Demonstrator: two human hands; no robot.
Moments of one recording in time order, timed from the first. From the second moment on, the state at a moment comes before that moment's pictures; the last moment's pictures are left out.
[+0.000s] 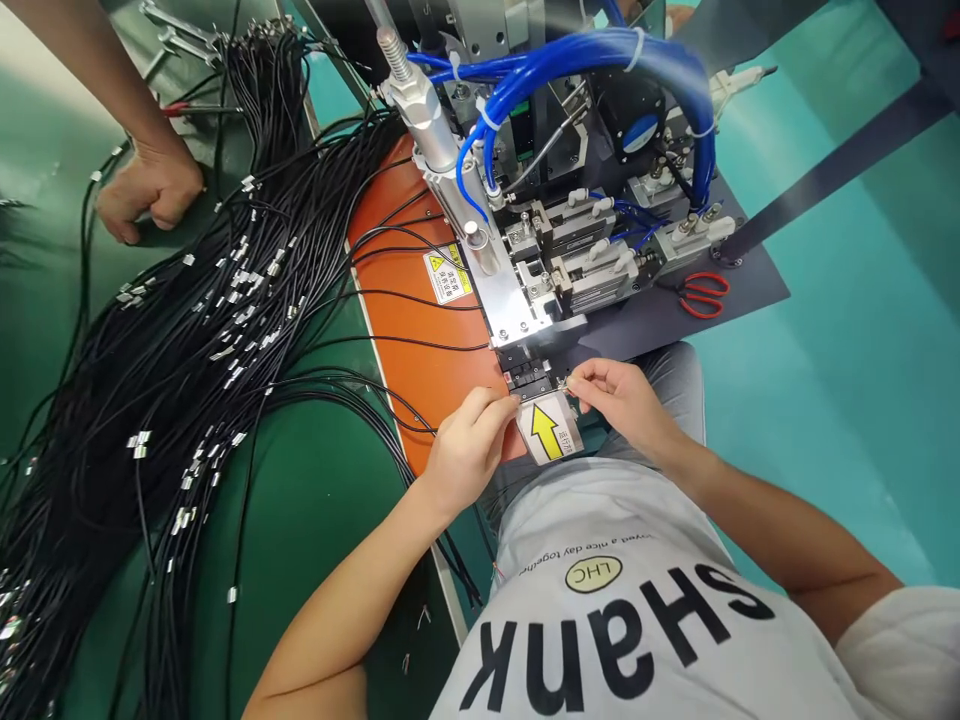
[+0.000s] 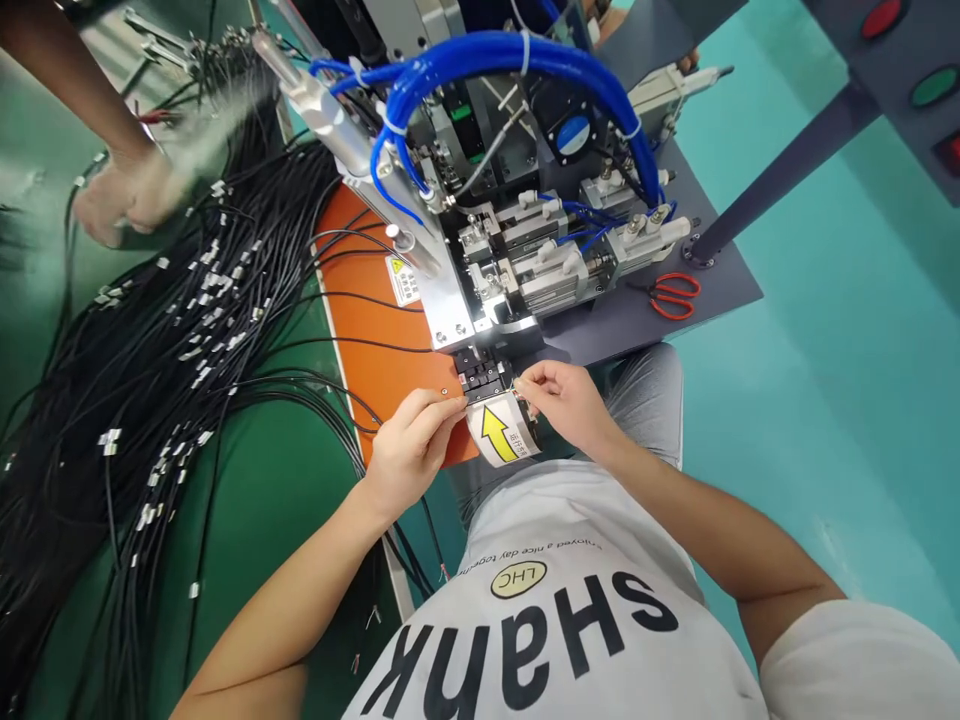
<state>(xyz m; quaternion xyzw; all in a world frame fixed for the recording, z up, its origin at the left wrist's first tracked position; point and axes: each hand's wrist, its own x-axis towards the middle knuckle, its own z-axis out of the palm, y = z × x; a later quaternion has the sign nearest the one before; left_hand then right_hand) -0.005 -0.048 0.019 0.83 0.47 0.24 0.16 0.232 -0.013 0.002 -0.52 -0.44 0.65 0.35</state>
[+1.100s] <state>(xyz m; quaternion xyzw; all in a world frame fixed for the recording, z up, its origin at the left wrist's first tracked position) -0.024 -0.008 0.001 0.84 0.46 0.22 0.17 0.210 0.027 -0.025 -0.53 -0.42 0.65 0.34</state>
